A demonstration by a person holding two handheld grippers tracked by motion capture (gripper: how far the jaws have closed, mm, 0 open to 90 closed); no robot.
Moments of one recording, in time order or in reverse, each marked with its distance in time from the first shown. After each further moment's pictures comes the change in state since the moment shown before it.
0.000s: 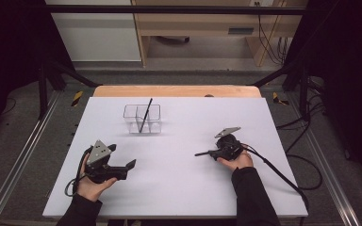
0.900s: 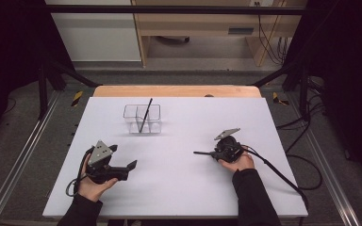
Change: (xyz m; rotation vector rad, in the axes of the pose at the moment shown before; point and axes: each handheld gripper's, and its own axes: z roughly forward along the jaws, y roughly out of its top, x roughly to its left) left arm -0.002 0.000 0.002 0.006 -0.009 0.005; right arm 0.005 -0.002 -0.006 0.035 0.028 -0.022
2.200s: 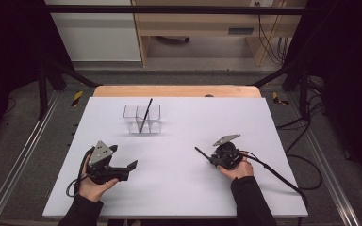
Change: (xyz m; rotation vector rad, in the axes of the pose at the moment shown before) left arm -0.002 0.001 -0.001 0.000 0.006 -0.006; right arm 0.022 -0.008 -0.012 -0.018 0.027 0.030
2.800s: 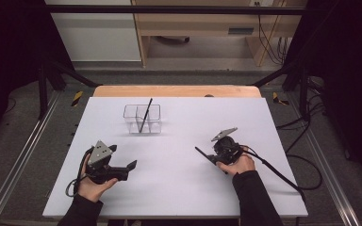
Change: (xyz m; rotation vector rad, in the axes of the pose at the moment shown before) left arm 0.002 0.000 -0.001 0.001 0.002 -0.003; right arm 0.002 0.022 -0.013 0.071 -0.036 -0.054
